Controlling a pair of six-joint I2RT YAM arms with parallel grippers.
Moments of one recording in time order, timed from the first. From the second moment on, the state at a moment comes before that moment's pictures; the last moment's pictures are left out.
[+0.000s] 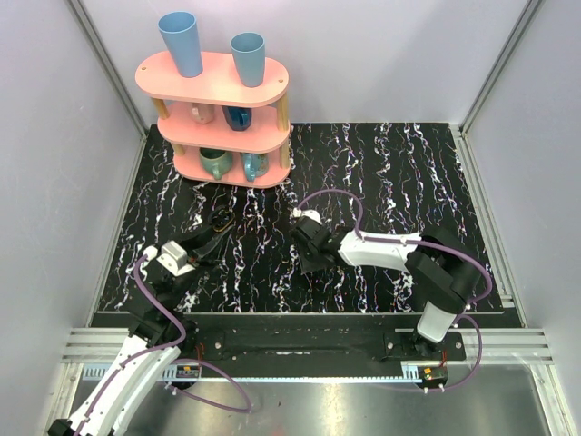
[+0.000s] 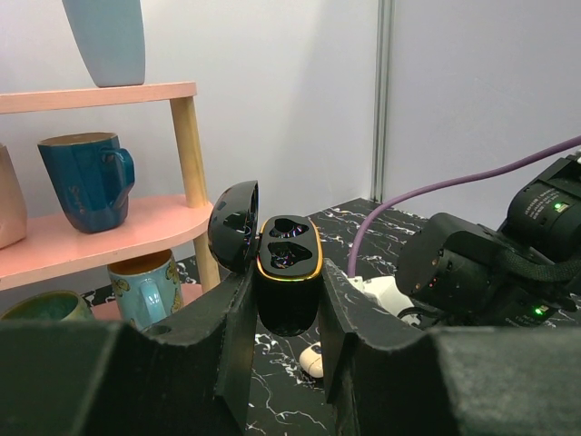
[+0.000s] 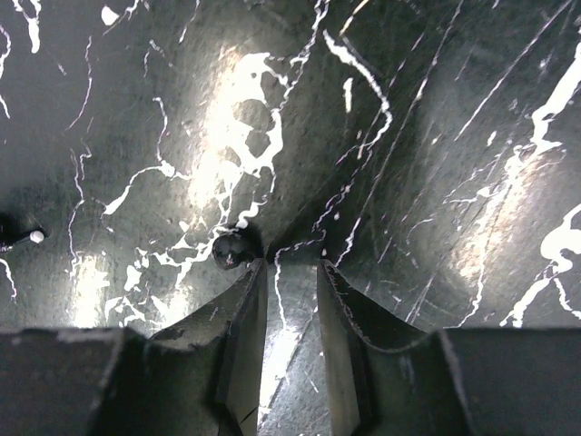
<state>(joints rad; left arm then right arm) -0.46 0.14 0.18 0.45 0.20 -0.05 0.93 1.73 0.99 -0.31 0.14 0.61</state>
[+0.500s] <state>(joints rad) -0.46 0.15 0.18 0.45 0.21 -0.05 0.98 1.69 0.99 -0.38 0.18 0.61</state>
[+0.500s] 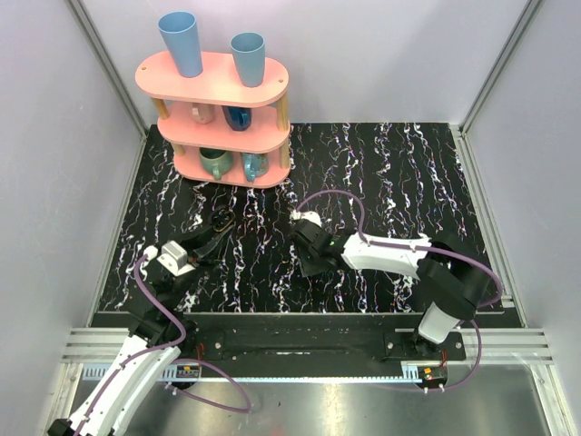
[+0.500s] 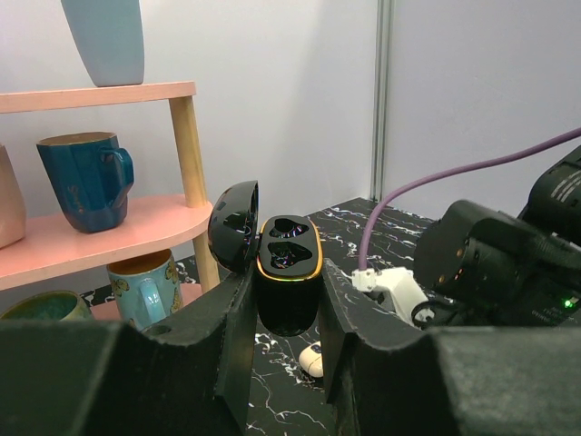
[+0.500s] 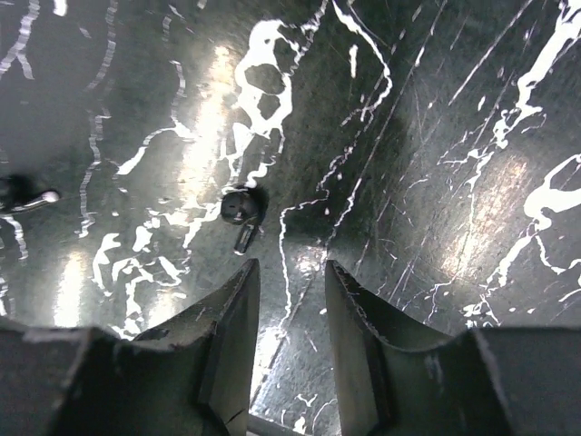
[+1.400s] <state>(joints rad) -0.46 0.15 0.18 0.44 0.21 -0.05 0.88 1.77 1.08 -0.31 -0.09 0.58</state>
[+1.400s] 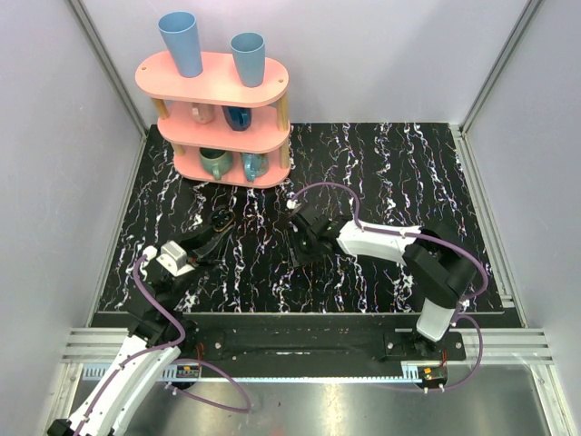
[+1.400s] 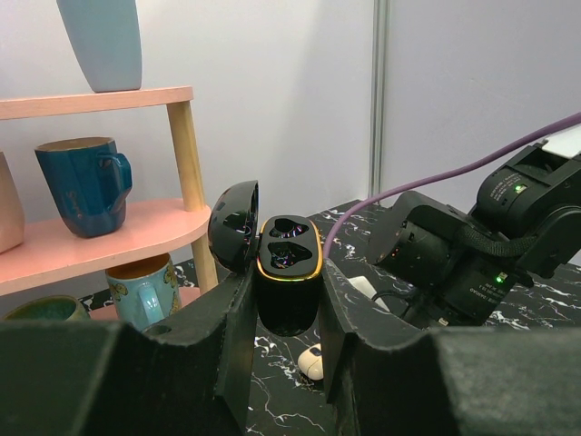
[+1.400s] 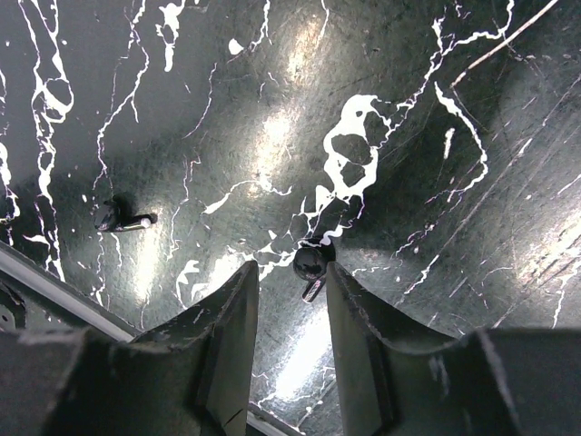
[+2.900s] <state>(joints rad) -0.46 0.16 0.18 0.44 0.21 -0.05 0.93 1.83 1.12 -0.35 0.05 0.52</state>
